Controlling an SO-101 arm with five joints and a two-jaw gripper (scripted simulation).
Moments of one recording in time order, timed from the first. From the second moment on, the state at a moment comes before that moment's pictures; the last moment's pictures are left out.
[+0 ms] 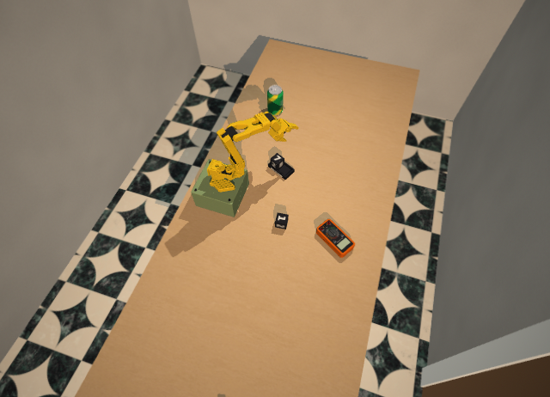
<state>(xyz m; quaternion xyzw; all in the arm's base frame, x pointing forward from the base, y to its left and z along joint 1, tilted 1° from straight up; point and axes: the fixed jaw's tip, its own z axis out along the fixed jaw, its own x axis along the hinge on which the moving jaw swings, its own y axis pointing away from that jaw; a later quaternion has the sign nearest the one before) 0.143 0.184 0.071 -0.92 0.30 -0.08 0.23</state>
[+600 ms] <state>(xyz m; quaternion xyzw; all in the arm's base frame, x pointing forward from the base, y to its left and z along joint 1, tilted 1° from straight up) 0.135 0.190 0.071 -0.94 0.23 -0.09 0.23</state>
